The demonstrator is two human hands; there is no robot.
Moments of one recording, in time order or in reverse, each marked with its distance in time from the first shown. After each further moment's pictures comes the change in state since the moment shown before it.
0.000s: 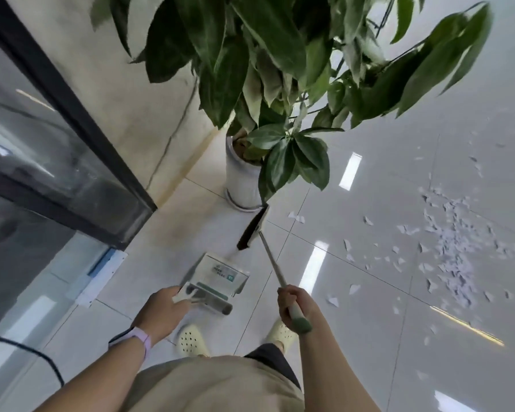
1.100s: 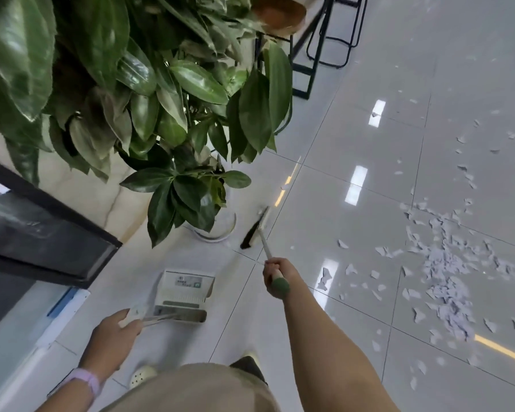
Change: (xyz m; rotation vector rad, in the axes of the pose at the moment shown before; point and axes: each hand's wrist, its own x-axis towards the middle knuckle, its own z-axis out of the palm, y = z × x) left_hand -0.003 0.176 0.156 -0.127 0.350 -0.185; right_hand 0.010 -0.306 -0.035 -0.021 -0.179 0.068
